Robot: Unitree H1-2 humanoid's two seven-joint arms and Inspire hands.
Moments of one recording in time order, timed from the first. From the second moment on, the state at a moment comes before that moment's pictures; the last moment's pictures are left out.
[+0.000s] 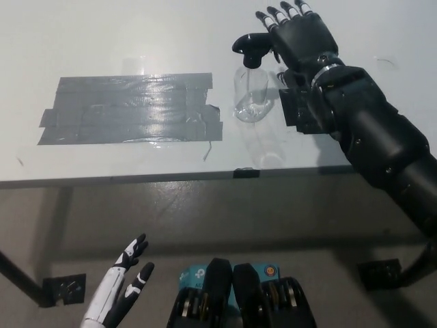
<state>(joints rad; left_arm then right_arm) 0.05 0.21 -0.12 0.03 0.26 -0.14 -0.03 -1.11 -0.26 0.63 0.72 -0.97 0.21 0.11</state>
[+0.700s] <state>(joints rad) 0.05 0.21 -0.12 0.01 0.26 -0.14 -0.05 -1.14 -0.23 0.61 0.84 -0.97 0.21 0.09</state>
